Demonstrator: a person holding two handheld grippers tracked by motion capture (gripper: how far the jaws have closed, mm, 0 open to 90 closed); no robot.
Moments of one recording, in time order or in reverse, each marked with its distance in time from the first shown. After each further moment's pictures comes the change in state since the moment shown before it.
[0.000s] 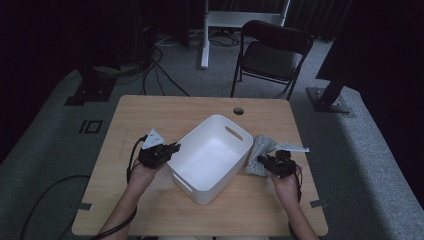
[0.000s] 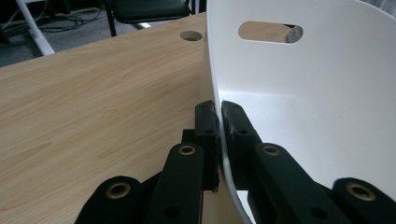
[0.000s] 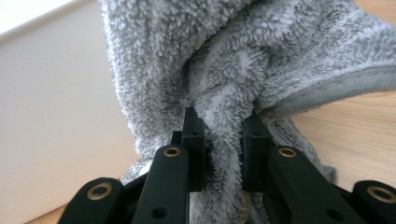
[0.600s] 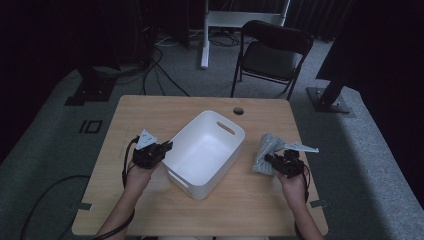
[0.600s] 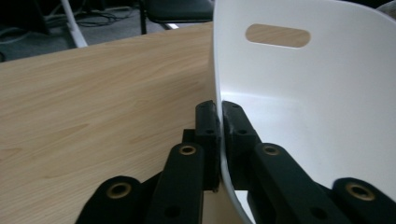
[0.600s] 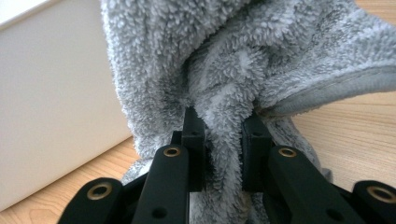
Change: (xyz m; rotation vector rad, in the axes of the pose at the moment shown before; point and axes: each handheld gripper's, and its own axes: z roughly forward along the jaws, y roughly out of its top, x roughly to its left) left arm 0.008 -0.006 -0.011 -0.015 0.096 -0.078; right arm -0.014 0.001 -0.016 -0.019 -0.026 0.024
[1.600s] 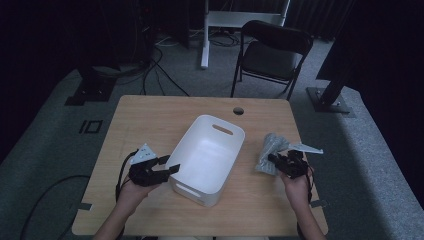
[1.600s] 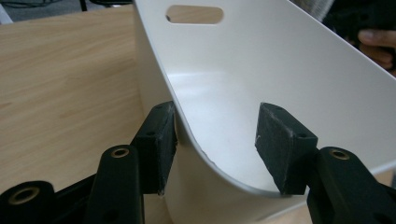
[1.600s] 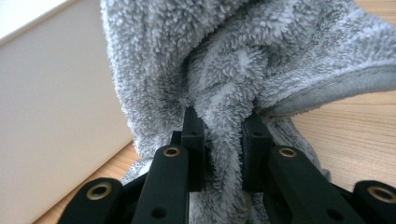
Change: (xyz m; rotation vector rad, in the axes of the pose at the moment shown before) left arm -0.035 -0.013 -0.040 0.056 -0.196 0.014; right arm -0.004 0.000 -0.010 -0.018 -0.020 0.005
